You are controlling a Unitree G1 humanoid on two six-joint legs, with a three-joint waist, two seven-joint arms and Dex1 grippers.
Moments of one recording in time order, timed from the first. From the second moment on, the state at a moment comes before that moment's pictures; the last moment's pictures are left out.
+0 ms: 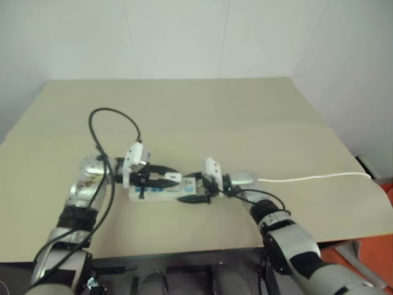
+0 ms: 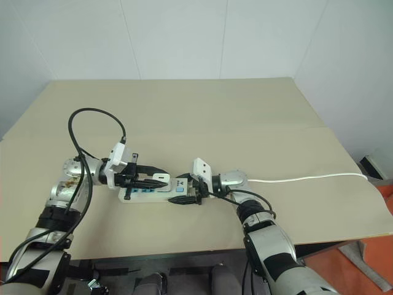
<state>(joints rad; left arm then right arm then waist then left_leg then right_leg) -0.61 0.57 -0.06 0.35 -0.36 0.03 -1.52 -0.86 -0.09 0.13 1.05 0.06 -0.34 1.31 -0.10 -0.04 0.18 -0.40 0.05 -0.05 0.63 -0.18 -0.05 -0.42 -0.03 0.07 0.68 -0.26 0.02</state>
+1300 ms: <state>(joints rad) -0.57 0.58 -0.09 0.47 -0.32 -0.10 -1.50 -0.86 -0.09 0.14 1.05 0.05 -0.33 1.30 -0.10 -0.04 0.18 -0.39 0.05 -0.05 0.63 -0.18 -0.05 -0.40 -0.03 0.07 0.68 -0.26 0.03</state>
